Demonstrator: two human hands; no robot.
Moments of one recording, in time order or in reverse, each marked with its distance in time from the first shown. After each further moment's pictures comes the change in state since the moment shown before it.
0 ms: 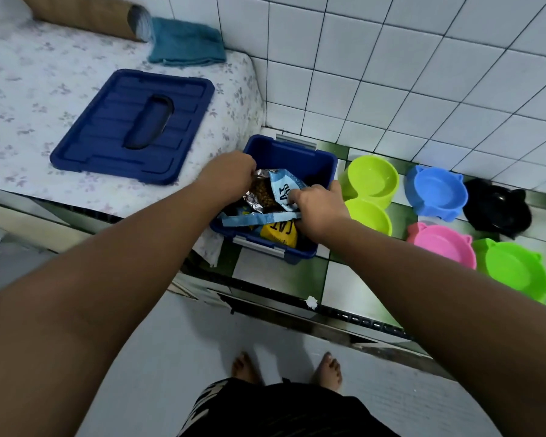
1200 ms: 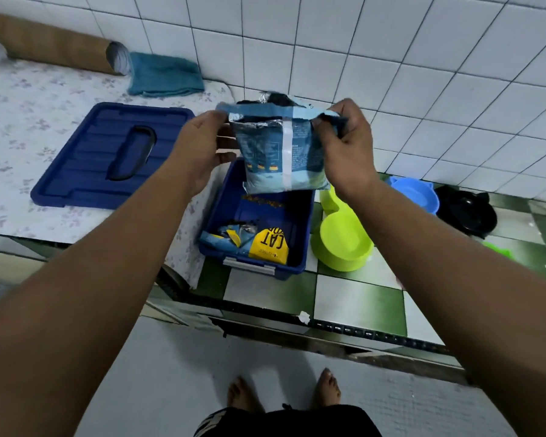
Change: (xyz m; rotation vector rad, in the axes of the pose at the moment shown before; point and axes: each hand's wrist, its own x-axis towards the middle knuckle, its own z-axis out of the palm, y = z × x) left_hand 0.015 0.006 -0.074 -1.601 0.203 -0.170; right_hand 0.007 0.040 -0.110 1.275 0.769 0.161
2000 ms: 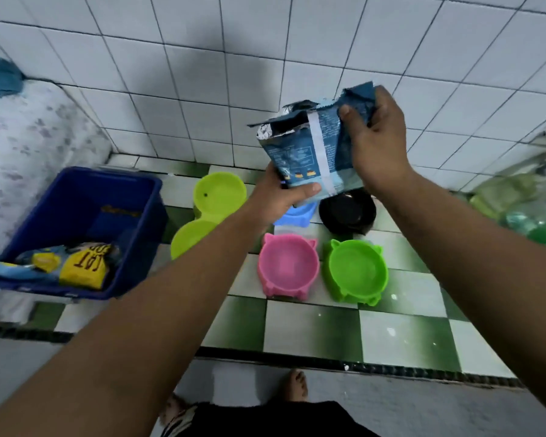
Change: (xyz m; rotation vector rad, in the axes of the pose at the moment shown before) left_hand -0.019 -0.153 0.398 0.111 -0.363 0.018; right_hand 0.058 0.082 -0.335 -0.173 0.134 0.006
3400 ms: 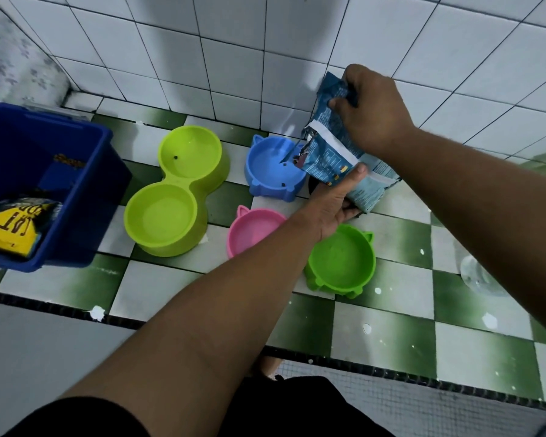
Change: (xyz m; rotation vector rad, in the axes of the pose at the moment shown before) left_hand 0.030 -0.053 0.152 -0.636 0.059 -0.463; right_hand 0.052 0.097 -0.015 -0.587 -0.431 -0.100
